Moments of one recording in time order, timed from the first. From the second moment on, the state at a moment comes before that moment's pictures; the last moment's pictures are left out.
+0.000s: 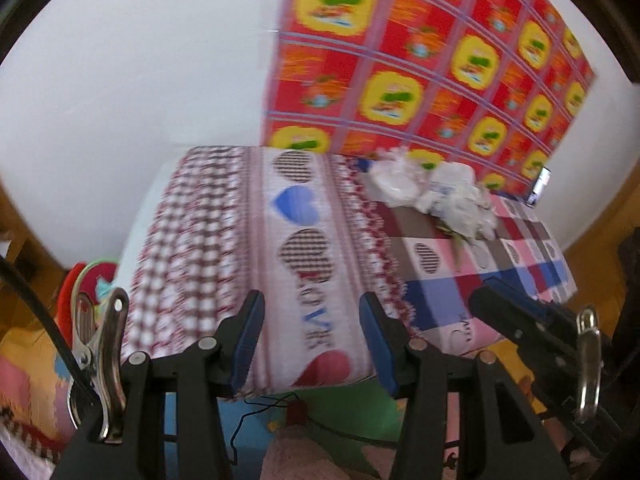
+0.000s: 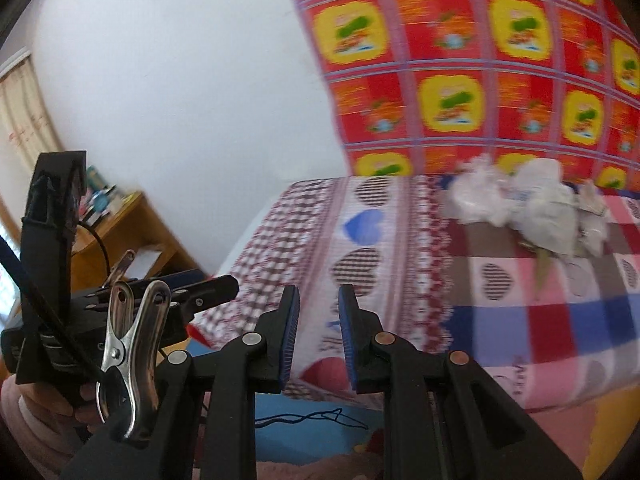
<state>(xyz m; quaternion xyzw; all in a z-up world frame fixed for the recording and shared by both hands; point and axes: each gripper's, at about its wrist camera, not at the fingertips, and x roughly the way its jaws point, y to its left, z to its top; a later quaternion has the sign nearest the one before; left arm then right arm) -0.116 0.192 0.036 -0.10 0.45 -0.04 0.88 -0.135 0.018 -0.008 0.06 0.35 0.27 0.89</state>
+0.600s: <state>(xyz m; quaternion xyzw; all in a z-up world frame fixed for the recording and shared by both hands) 0.003 0.072 0.029 -0.03 0.46 -0.18 0.87 -0.066 -0.094 -0.012 0.11 0.33 0.16 0.92</state>
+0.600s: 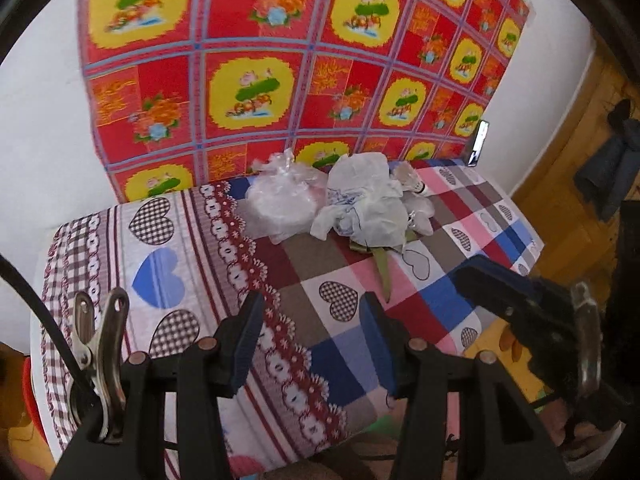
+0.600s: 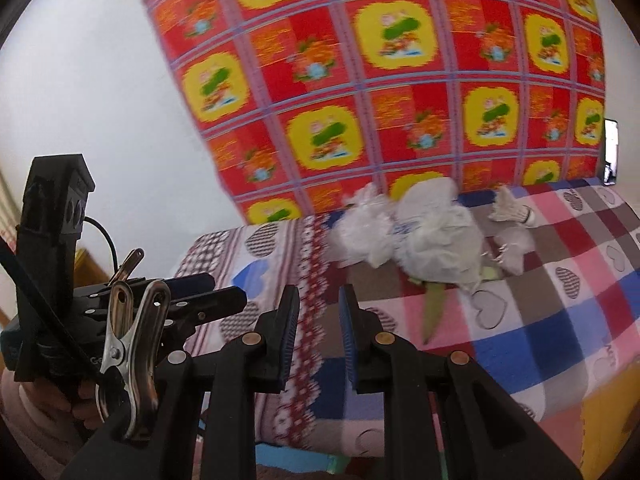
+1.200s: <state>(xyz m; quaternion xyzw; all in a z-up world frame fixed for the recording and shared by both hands) 0.082 -0.031 0.017 -0.05 0.48 -0.13 0.87 0.016 -0.224 -0.034 0.09 0.37 0.19 0.91</state>
